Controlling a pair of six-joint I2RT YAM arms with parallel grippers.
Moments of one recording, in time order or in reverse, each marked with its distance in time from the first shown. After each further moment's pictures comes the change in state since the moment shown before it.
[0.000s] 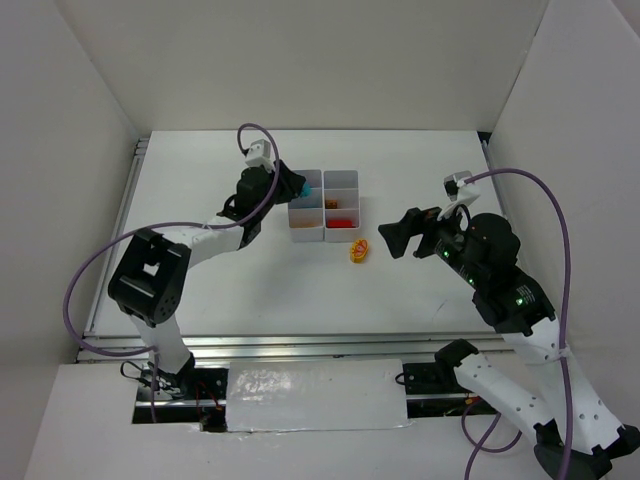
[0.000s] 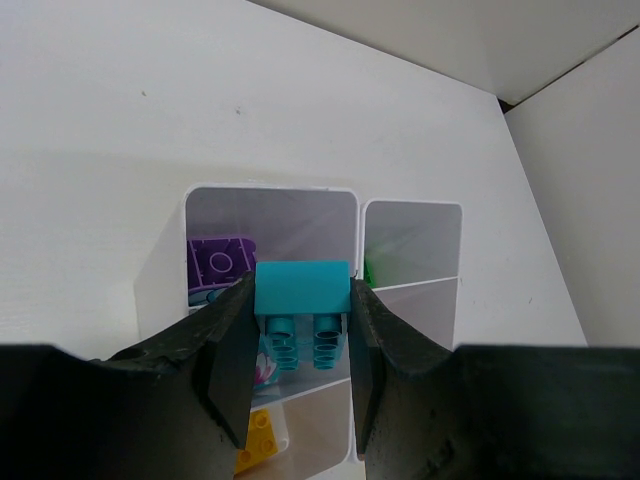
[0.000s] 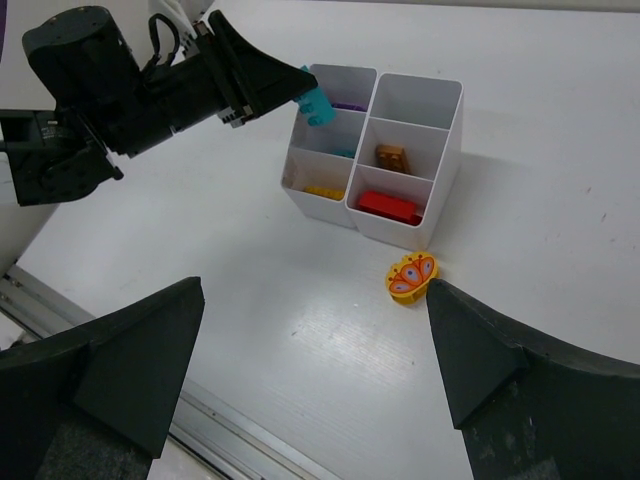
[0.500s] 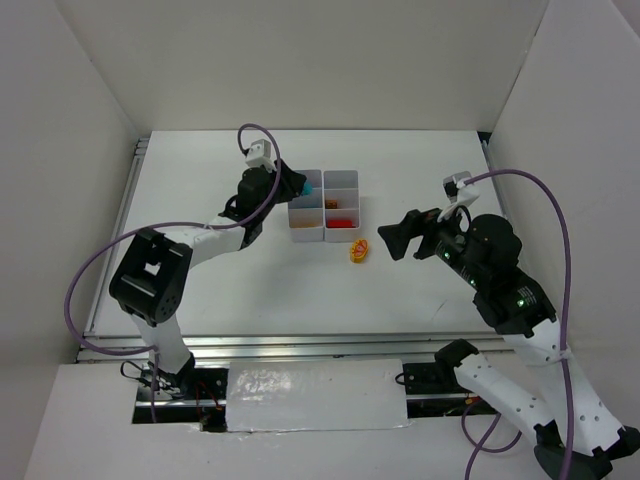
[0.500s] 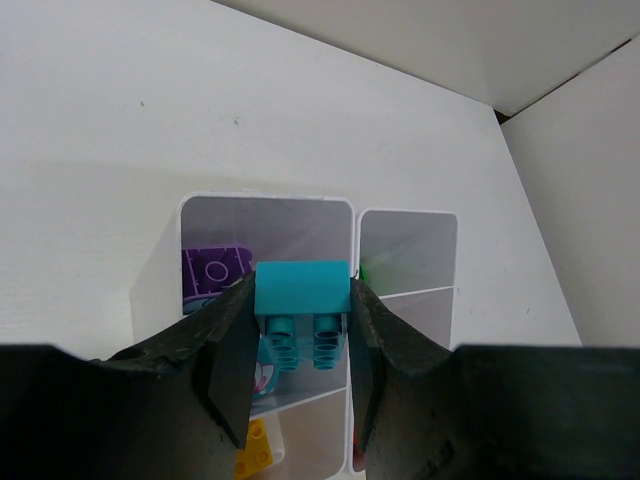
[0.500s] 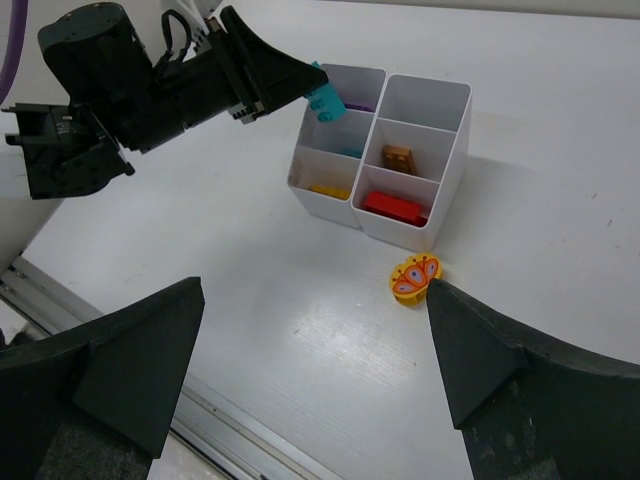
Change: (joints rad) left arm -0.010 0.008 0.000 0.029 -0.026 -0.003; right arm 0.000 -0.008 0.000 0.000 -0.022 -0.014
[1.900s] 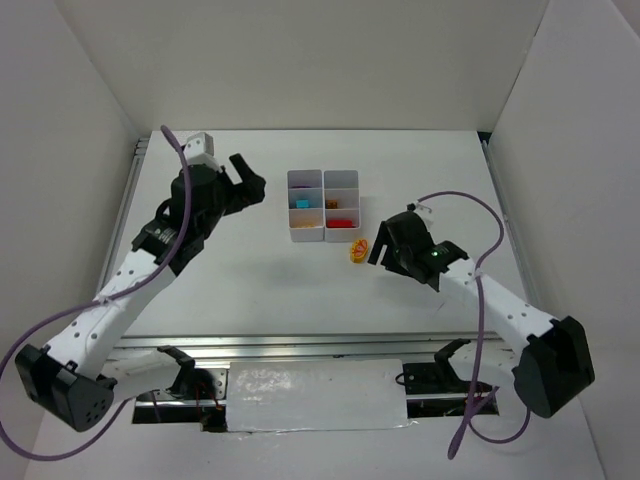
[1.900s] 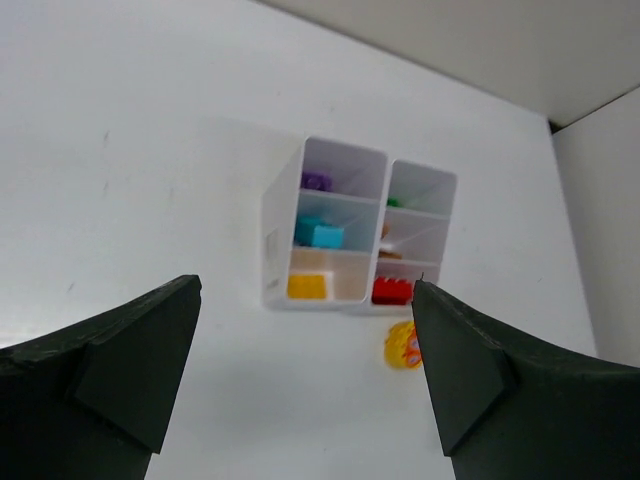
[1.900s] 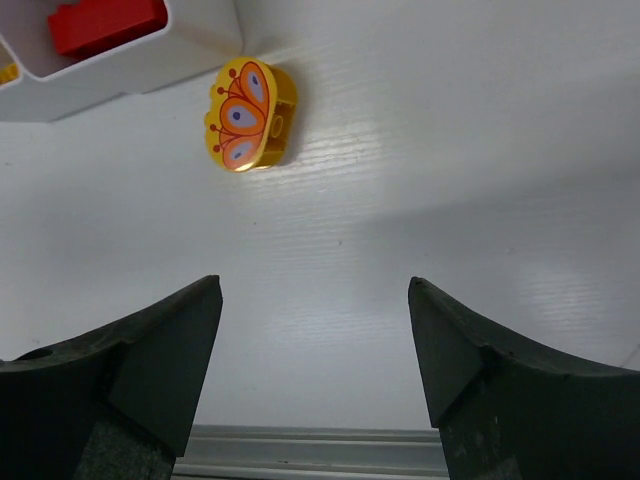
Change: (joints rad) left arm -0.009 -0.599 0.113 -0.826 -0.187 0.032; right arm 0.042 0.411 -0.225 -0.055 0.313 0.459
